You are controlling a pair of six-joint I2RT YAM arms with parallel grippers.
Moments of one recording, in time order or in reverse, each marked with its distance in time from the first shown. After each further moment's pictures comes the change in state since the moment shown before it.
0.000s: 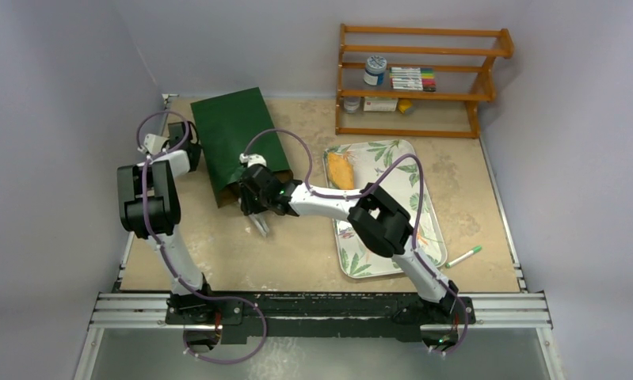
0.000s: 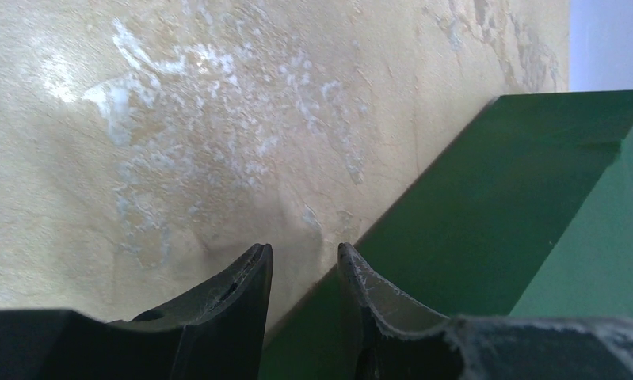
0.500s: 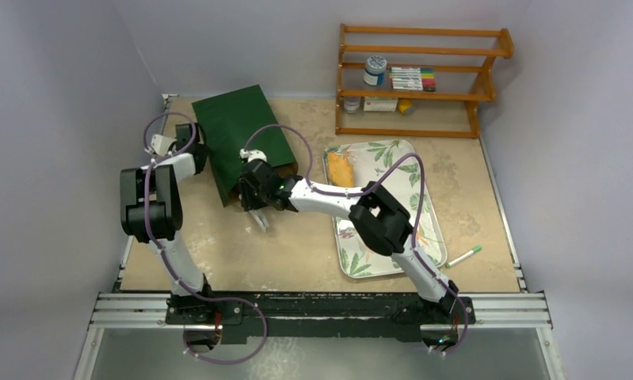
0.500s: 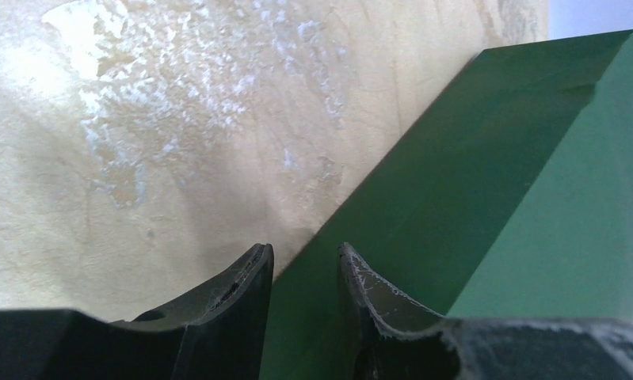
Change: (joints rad) left arm -0.056 -0.056 -0.049 0.021 0.003 -0.022; right arm -0.013 0.006 0.053 -0.047 0.000 -0.007
